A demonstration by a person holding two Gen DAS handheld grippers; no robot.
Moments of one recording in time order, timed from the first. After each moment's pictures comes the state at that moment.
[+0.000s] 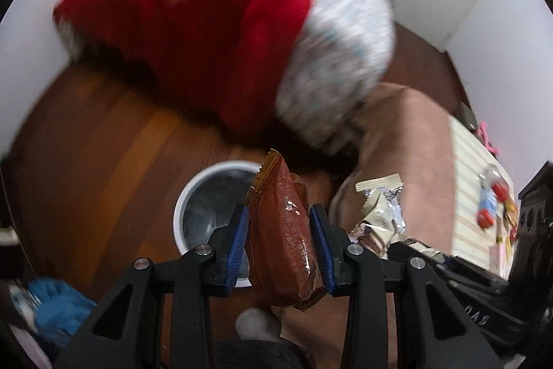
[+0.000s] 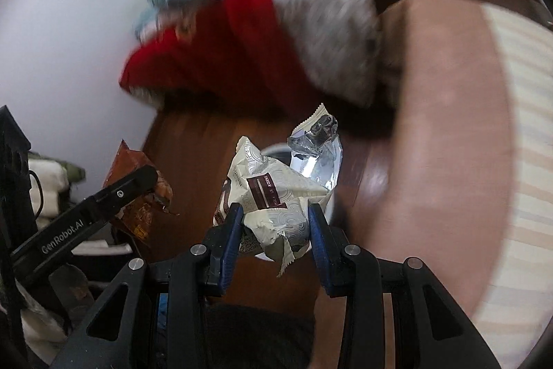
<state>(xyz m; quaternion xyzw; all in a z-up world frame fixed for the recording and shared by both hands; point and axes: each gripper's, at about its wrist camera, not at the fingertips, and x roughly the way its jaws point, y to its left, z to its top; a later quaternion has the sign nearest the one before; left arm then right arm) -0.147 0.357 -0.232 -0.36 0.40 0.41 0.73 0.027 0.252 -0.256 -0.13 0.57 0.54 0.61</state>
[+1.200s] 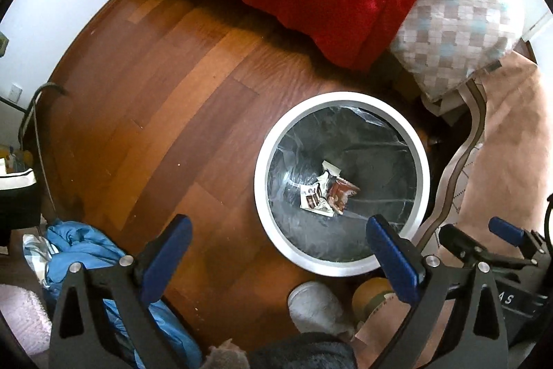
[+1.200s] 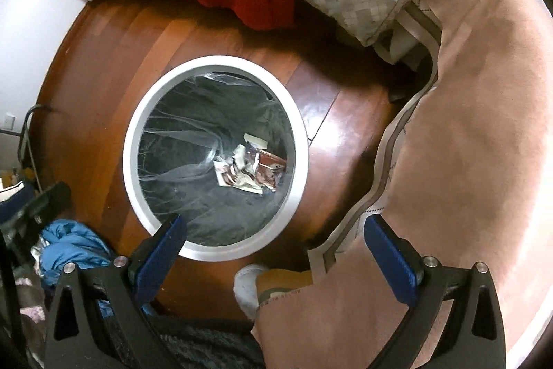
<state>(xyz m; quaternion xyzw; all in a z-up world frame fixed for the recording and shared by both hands) -0.202 0.394 -0.353 -0.40 0.50 0.48 0.60 -0.013 0.355 -0.406 -0.37 0.57 0.44 0.58</state>
